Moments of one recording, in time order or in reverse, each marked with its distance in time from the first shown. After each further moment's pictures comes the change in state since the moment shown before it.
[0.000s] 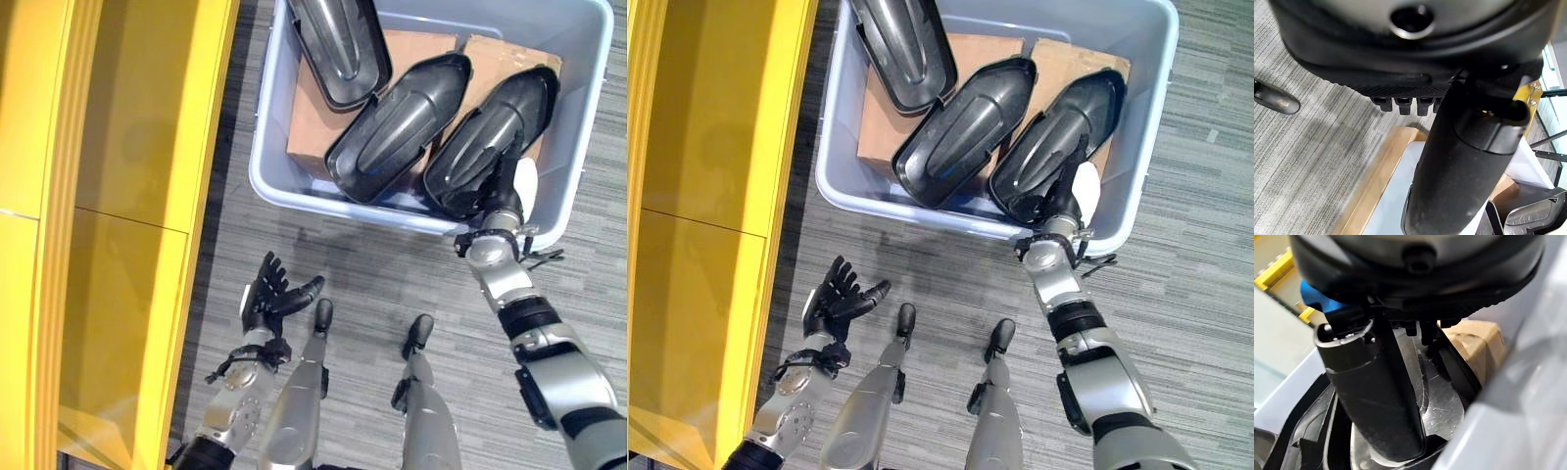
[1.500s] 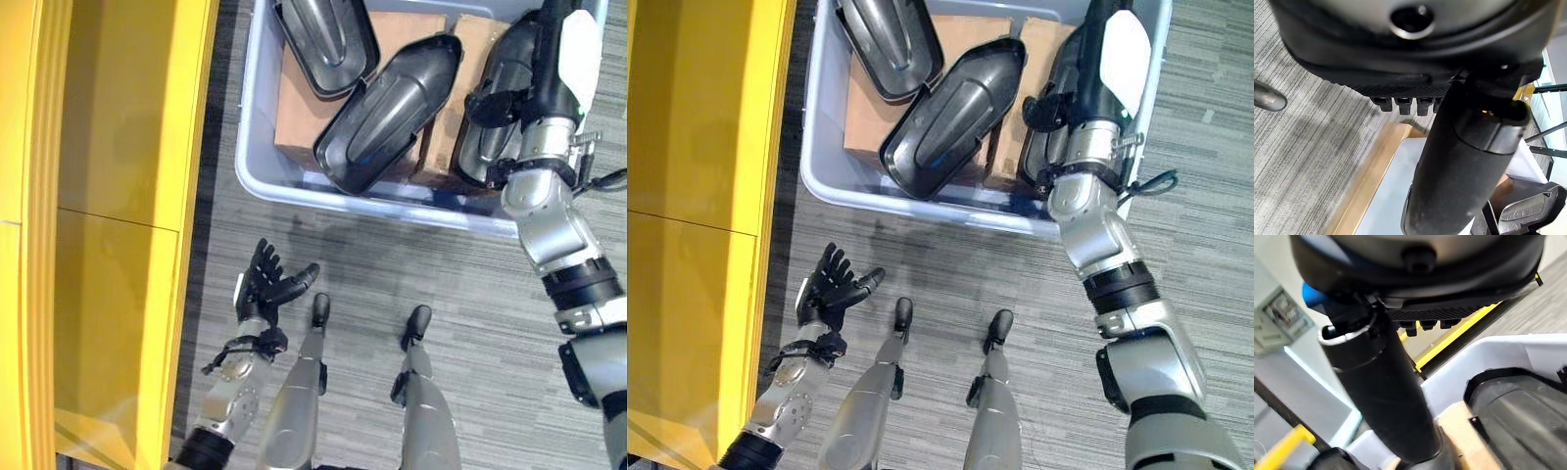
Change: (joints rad) left arm -0.030 0.000 0.042 -0.002 0.000 -0.013 -0.001; right arm -0.025 -0.137 -0.016 -0.473 -0.186 0.037 0.034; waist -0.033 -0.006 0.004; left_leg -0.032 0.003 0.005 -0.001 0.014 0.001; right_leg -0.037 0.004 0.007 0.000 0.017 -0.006
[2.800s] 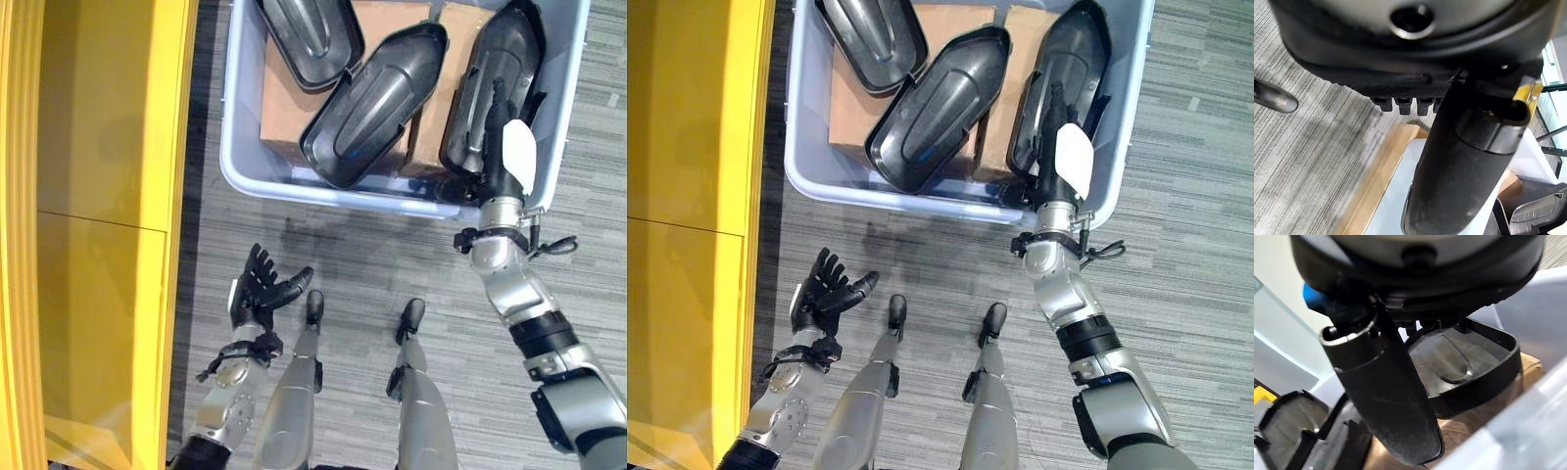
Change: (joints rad) left arm 0.035 -0.003 0.025 -0.019 0.008 0.005 -0.001; right arm 0.139 0.094 0.040 0.119 -0.048 -0.011 0.053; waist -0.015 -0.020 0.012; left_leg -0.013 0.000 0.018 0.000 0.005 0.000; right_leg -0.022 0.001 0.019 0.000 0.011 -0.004
